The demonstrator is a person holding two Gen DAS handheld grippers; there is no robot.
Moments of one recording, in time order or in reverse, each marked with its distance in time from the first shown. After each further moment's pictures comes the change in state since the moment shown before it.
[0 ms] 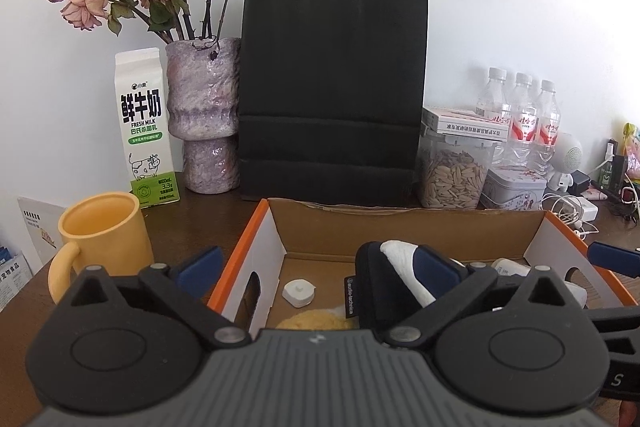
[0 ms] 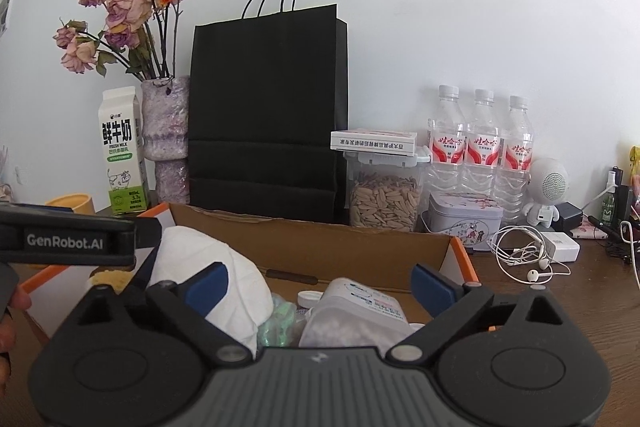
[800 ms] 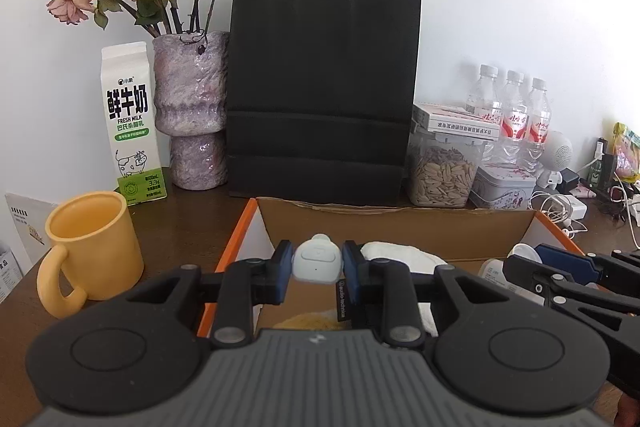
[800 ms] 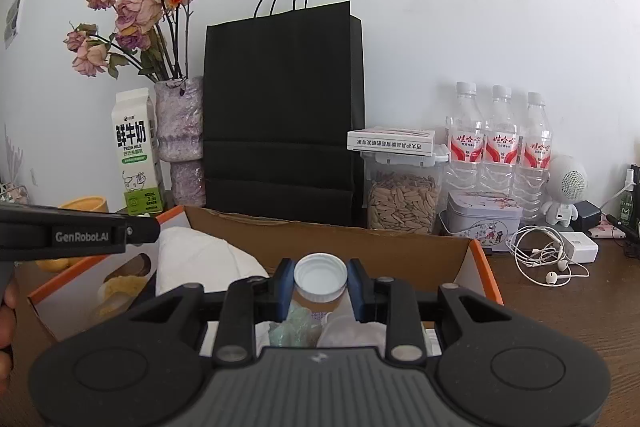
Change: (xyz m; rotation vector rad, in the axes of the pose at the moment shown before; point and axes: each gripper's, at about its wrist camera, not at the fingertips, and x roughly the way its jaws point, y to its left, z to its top) left arm 0.006 0.004 0.006 -0.004 0.032 -0.046; right arm 0.006 -0.002 0.006 0.006 0.014 0.061
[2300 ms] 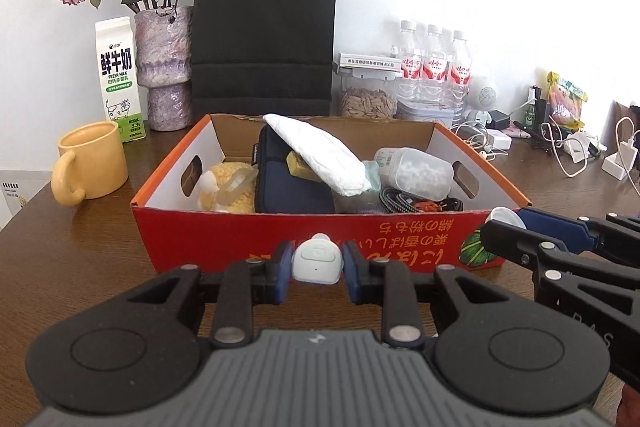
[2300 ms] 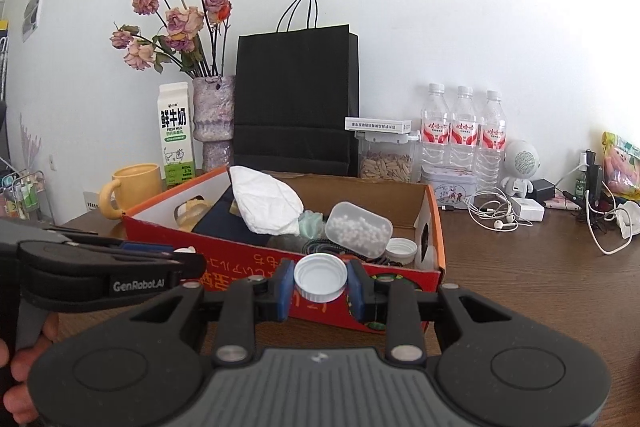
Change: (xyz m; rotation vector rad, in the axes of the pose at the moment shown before) left arm -0.109 -0.048 -0.078 0.046 0.065 -0.081; right arm -0.150 0.014 -0.054 -0.016 -0.006 -0.003
